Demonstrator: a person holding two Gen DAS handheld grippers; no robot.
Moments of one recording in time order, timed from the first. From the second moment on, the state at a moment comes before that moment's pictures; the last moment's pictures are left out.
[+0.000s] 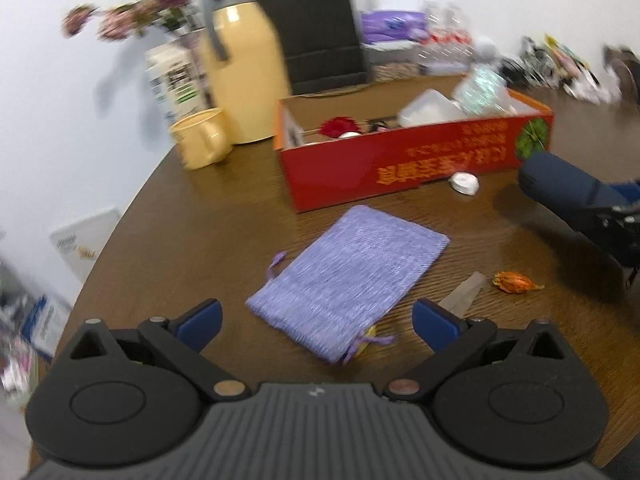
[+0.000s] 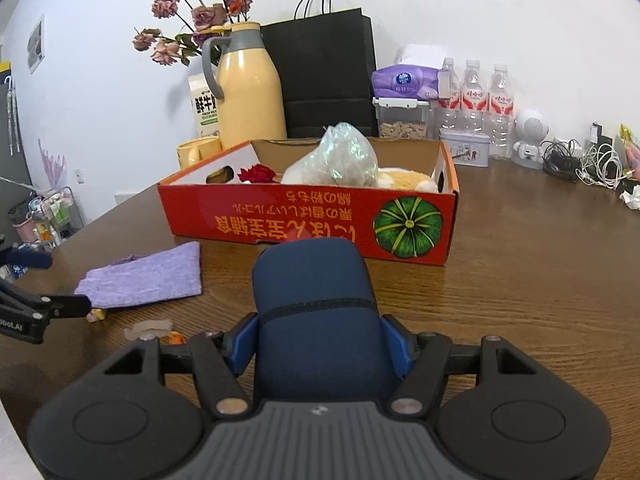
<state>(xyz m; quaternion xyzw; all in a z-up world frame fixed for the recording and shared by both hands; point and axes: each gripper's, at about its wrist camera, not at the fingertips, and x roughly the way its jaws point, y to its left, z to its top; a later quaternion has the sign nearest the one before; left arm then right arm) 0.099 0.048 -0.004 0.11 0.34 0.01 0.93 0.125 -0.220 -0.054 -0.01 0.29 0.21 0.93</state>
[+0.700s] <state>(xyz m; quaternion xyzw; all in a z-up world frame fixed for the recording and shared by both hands) 0.191 0.078 -0.030 0.05 0.42 -0.08 0.90 0.120 -0.207 -0.072 -0.05 0.29 0.21 0.93</state>
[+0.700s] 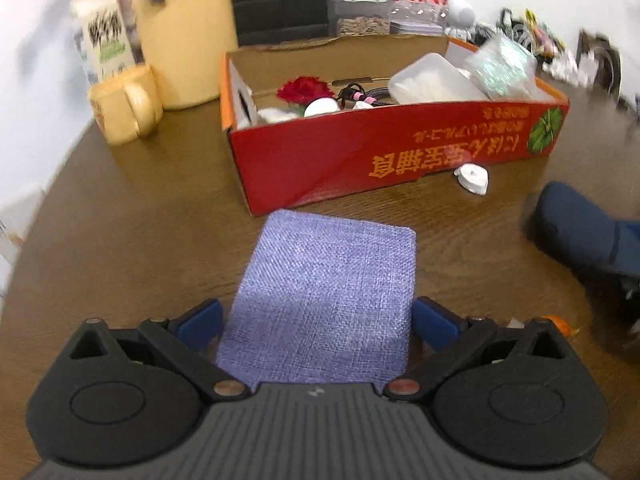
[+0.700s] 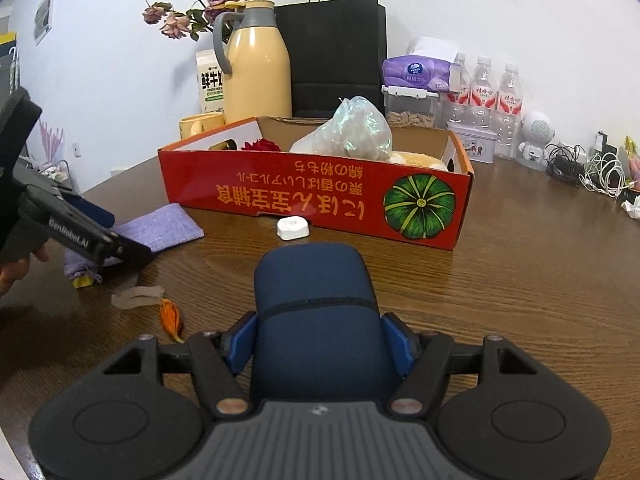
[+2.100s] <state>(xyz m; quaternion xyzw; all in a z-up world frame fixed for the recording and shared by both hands) 0.147 0.068 0.001 -0.02 0.33 -0.01 0.94 0.118 -0.205 -0.066 -0.04 0.28 0.21 0.94</state>
